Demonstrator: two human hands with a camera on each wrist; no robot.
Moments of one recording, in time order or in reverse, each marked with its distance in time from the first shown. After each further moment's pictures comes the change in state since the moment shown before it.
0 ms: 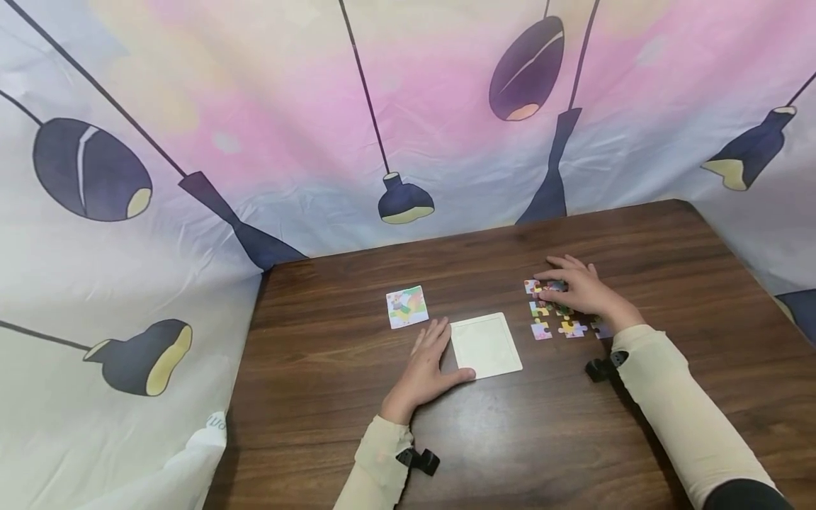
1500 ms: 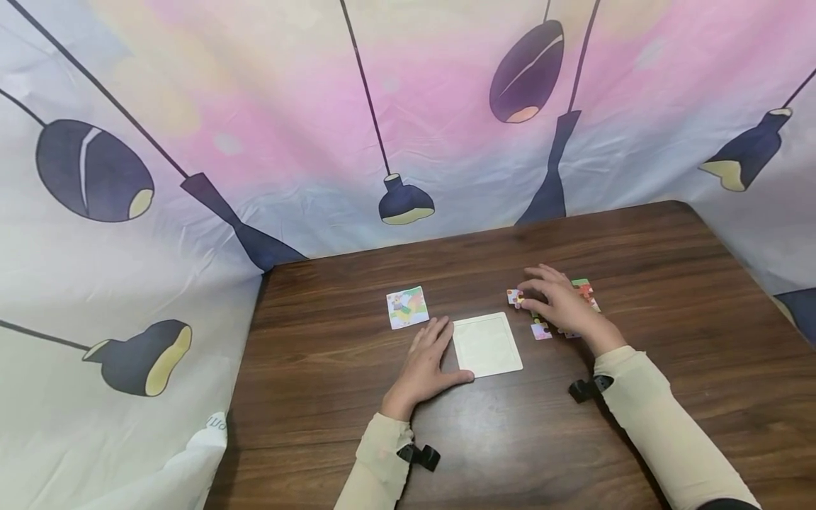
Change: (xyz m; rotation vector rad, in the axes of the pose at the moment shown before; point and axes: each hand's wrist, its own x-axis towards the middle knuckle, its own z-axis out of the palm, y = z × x) left_hand 0.003 -0.002 -0.003 0.116 -0.011 -0.007; right_hand -0.006 -0.037 0.037 0.004 0.140 -0.120
